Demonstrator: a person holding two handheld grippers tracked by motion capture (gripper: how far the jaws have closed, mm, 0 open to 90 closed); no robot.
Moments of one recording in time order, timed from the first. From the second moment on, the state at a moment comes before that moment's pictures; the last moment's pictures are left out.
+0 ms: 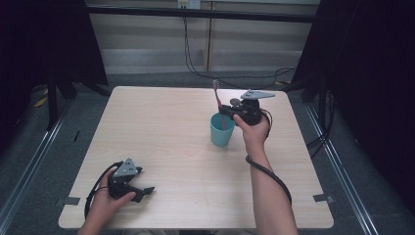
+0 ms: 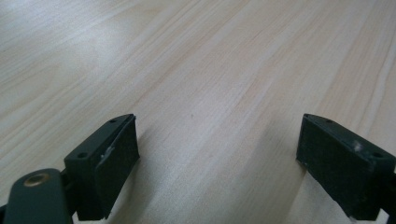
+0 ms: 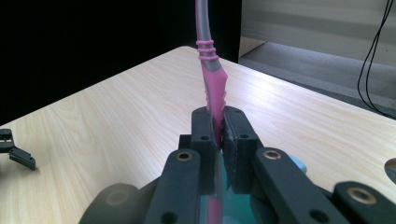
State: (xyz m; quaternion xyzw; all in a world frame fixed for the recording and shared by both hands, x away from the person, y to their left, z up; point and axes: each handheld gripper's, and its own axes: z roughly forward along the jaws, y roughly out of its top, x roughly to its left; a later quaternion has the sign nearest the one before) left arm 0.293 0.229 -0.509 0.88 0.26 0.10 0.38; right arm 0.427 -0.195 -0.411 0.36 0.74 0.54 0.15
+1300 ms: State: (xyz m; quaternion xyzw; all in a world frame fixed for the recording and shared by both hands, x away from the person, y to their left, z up) left arm 0.293 0.229 -0.509 0.88 0.26 0.10 0.38; right arm 0.419 -0.203 -0.444 0.38 0.74 0.54 0.14
